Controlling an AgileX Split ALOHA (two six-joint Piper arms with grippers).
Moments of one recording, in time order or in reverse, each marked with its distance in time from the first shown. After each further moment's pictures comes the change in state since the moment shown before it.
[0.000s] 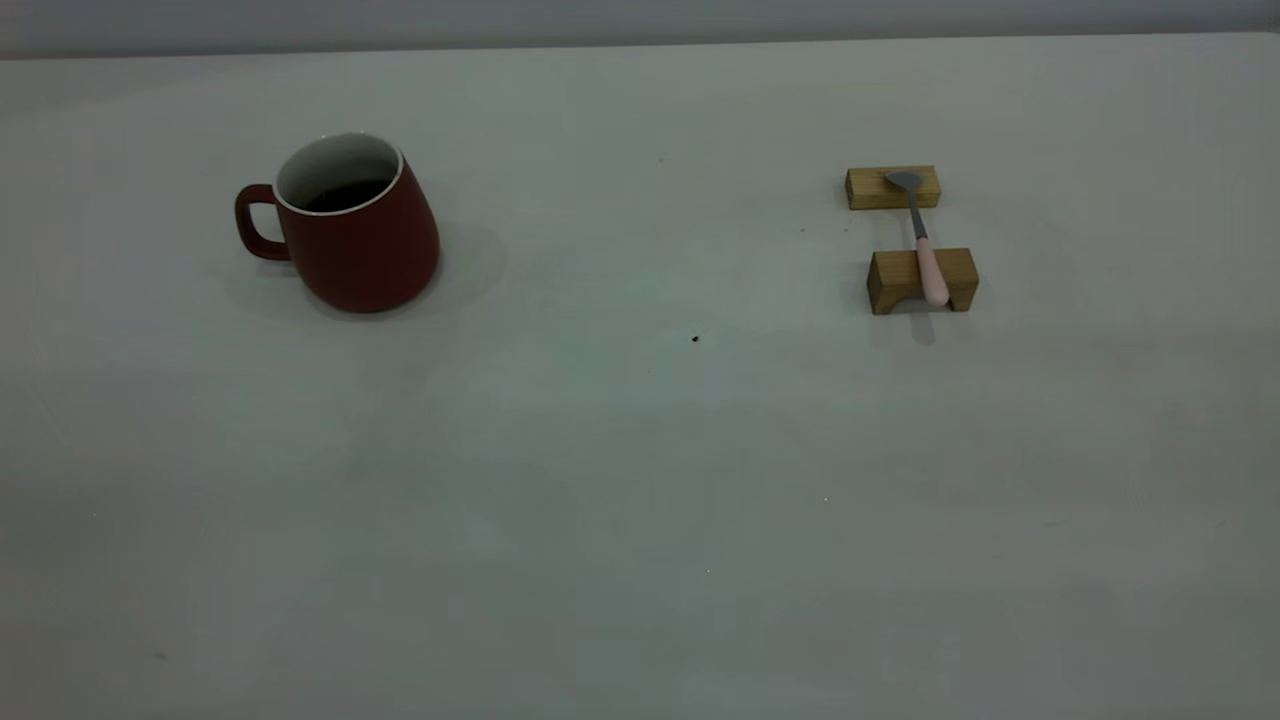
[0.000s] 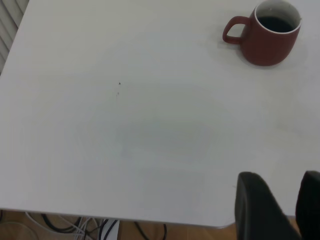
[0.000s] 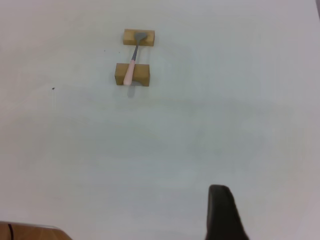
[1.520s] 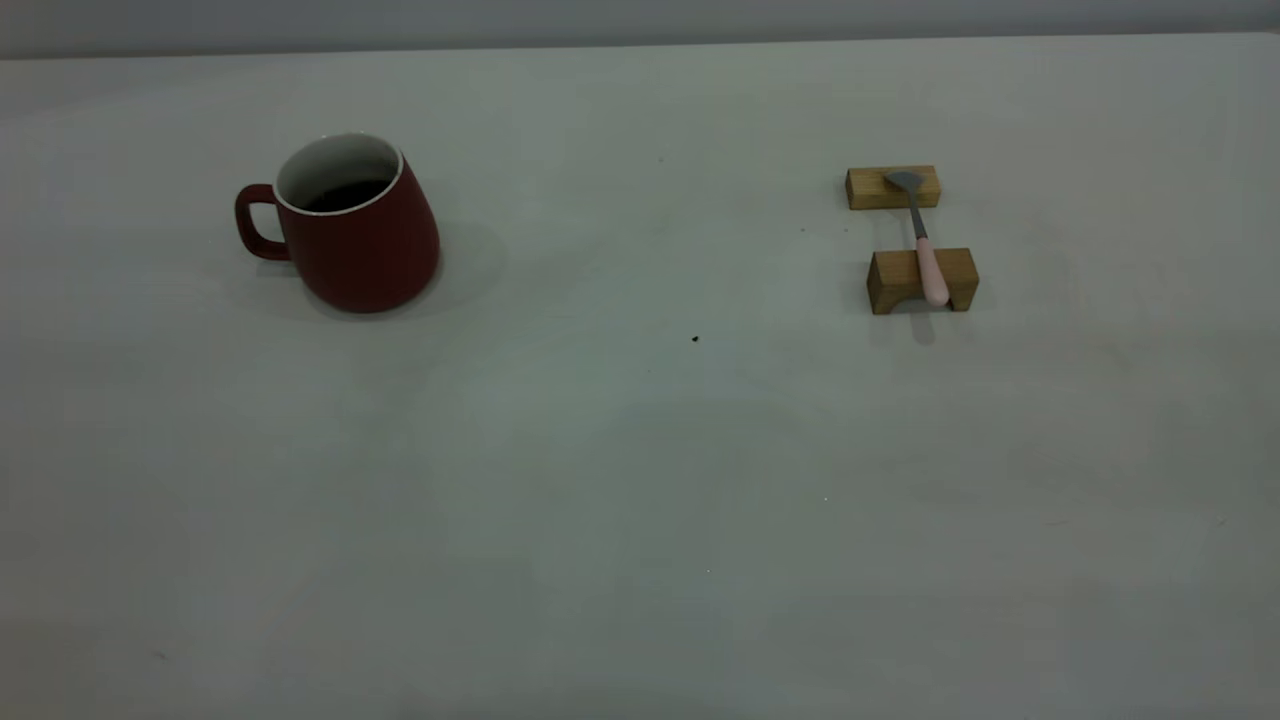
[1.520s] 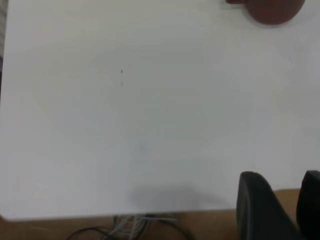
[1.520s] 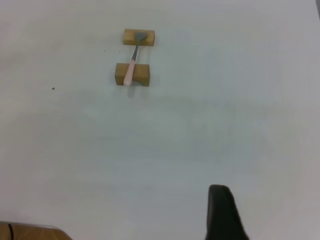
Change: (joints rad) left arm 0.000 0.619 -0.172 0.002 -0.185 0.158; right arm 0.000 0.000 0.000 0.000 0.000 0.000
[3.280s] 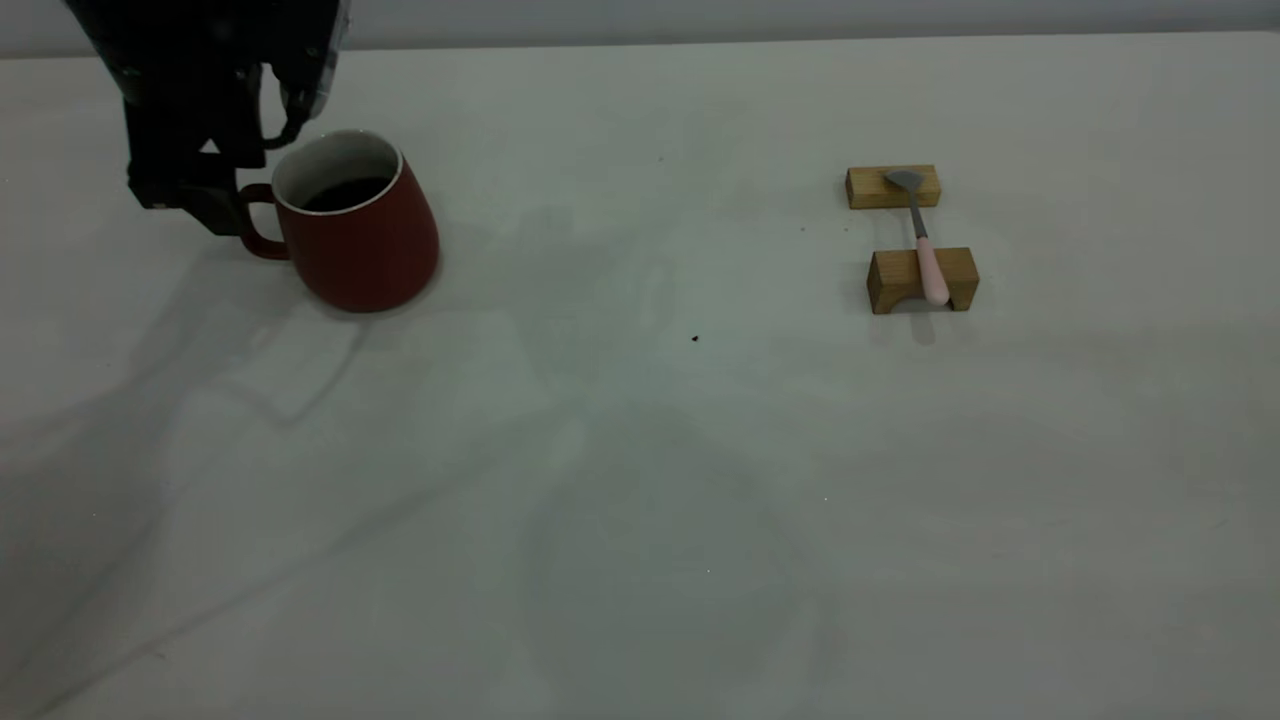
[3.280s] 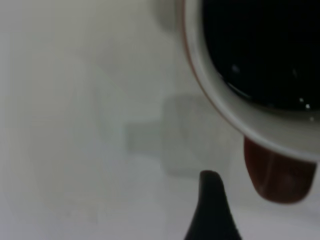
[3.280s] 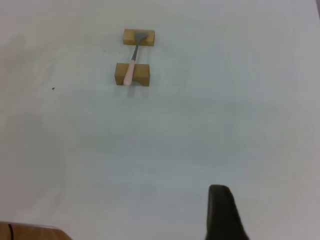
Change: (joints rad) left arm -0.064 1.736 -0.856 0.013 -0.449 1.329; right arm 0.000 0.000 0.000 0.000 0.000 0.000
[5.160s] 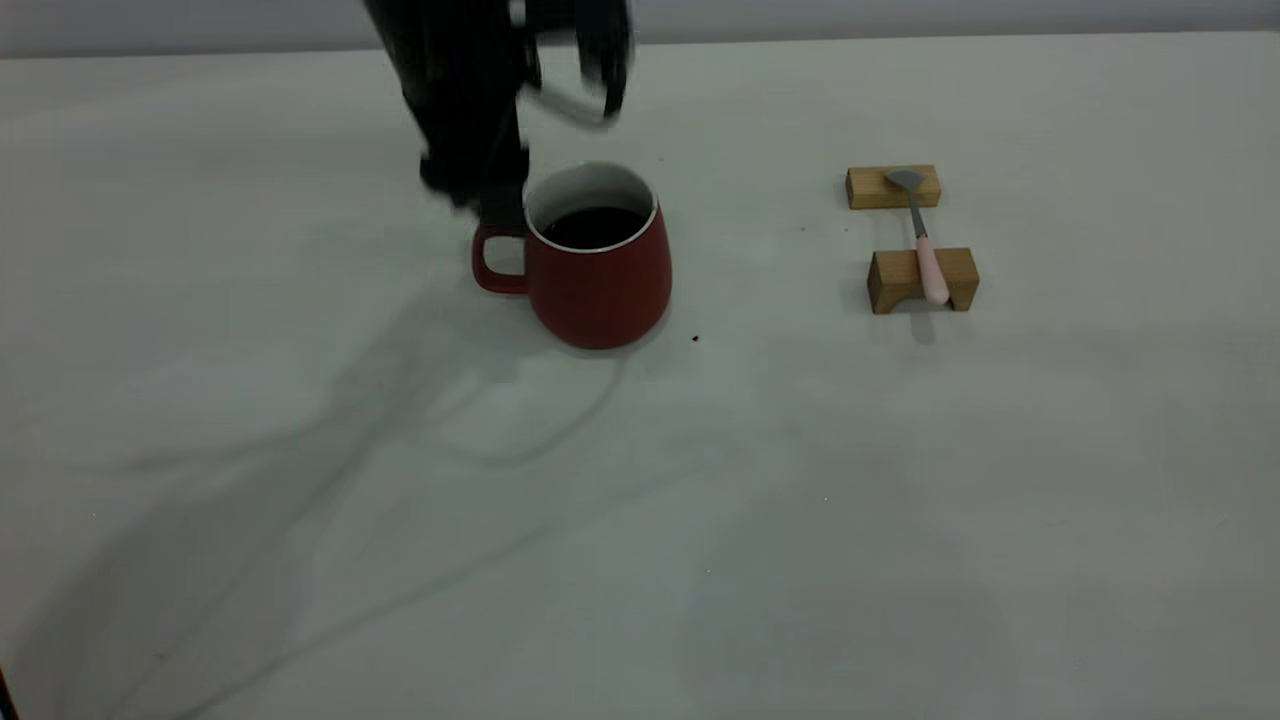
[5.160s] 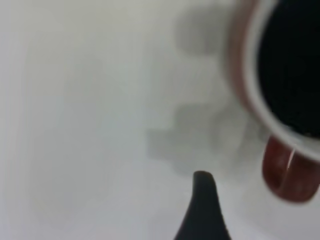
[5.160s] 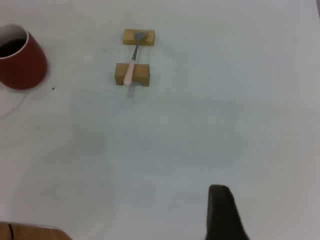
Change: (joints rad) left arm -0.347 -0.072 -0.053 -0.045 0.016 -0.486; right arm 0.000 0.000 0.000 0.000 0.000 0.000
